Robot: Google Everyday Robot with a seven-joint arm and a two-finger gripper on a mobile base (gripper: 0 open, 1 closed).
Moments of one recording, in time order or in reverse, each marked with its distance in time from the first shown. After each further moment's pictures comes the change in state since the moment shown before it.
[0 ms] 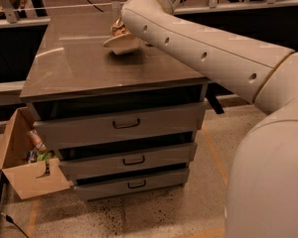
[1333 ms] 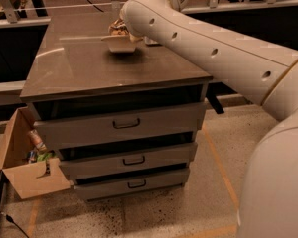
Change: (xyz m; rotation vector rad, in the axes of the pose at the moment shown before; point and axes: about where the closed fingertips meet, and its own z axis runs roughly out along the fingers) arm -0.015 0.000 -0.013 0.000 -0.099 0.214
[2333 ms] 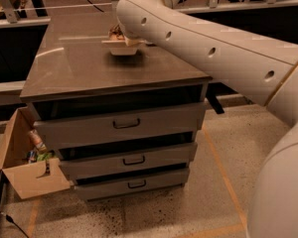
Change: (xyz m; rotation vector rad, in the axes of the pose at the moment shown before) arm -0.016 0.007 -0.020 -0.061 0.023 0.120
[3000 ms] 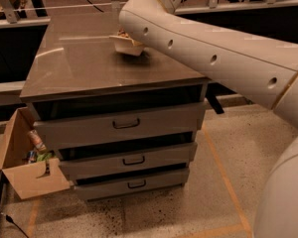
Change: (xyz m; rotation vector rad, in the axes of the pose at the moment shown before) arm 0.019 0.005 -0.004 0.021 0.085 0.046
